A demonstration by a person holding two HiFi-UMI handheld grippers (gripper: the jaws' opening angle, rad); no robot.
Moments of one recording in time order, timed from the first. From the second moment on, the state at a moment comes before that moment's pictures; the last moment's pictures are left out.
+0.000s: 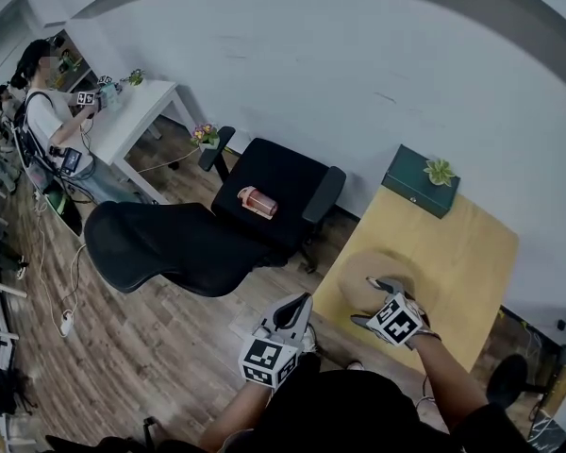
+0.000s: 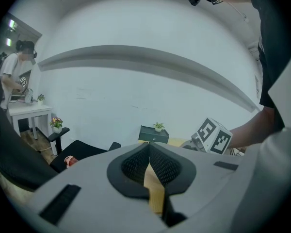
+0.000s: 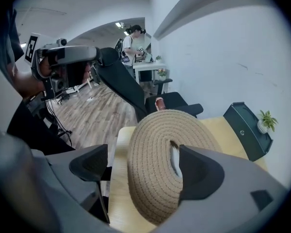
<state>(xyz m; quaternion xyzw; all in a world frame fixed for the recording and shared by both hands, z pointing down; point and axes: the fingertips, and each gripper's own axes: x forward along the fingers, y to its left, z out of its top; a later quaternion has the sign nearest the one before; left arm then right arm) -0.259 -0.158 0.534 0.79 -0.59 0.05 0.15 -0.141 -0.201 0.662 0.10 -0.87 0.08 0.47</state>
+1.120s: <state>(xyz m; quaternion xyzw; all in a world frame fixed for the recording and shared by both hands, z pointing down) -0.290 -0.181 0.549 0.84 -0.51 0.05 0.16 -0.155 -0.209 0.693 0.10 -0.79 0.10 0.59</state>
